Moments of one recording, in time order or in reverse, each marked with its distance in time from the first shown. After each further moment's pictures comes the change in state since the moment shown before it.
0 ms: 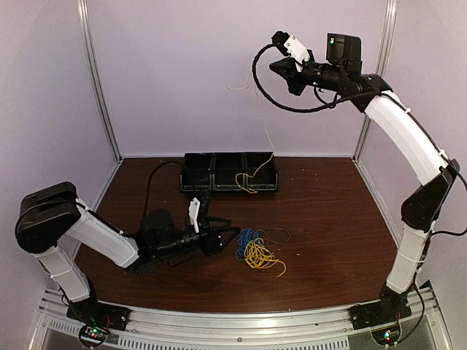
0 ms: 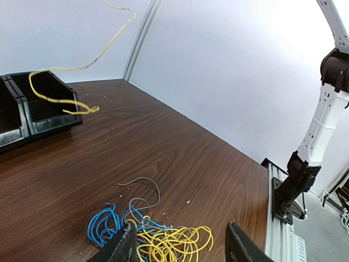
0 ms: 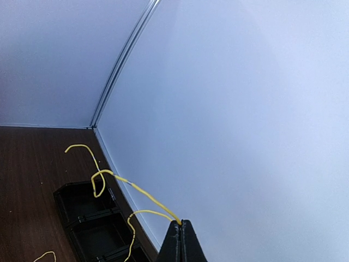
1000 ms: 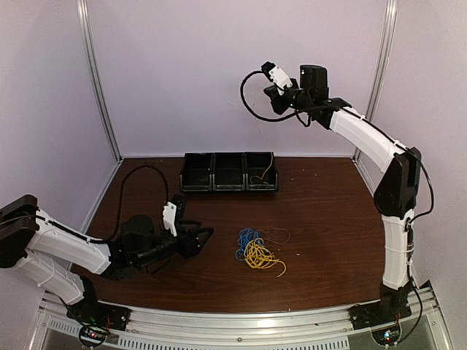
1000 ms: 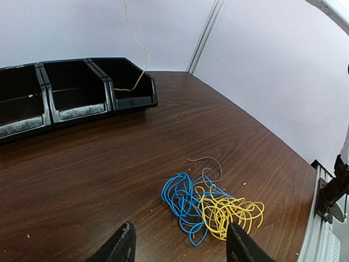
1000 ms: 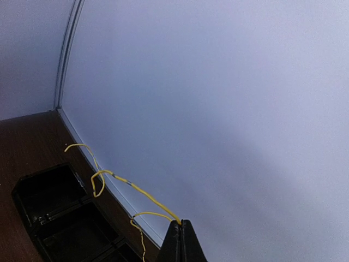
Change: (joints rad) left arm 0.001 -0.338 -0.178 -0.288 -0.285 0.029; right arm -0.063 0.283 -0.015 0.252 0.140 0.124
